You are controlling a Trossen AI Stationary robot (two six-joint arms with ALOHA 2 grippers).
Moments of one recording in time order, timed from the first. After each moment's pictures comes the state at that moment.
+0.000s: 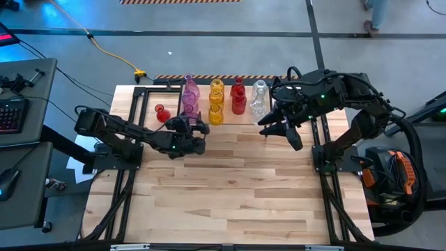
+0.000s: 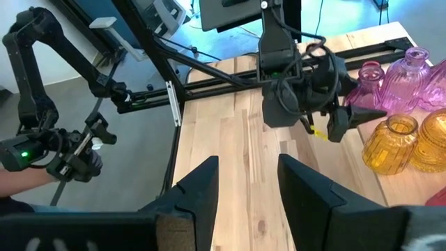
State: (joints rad) left arm -0.08 1.54 0.78 -0.12 -1.39 -1.04; right arm 0.09 1.56 2.31 -1.28 -0.12 0.27
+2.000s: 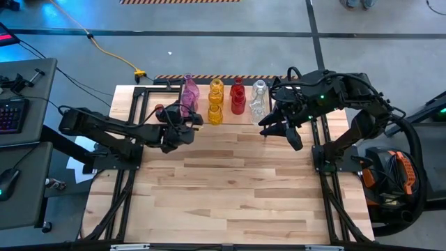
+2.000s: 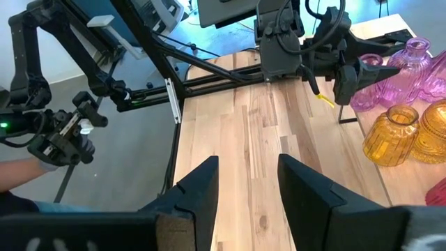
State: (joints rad) left arm -0.05 1.32 0.78 -0.08 -1.42 -0.80; right arm 0.09 1.56 2.31 -1.30 -0.12 0.29
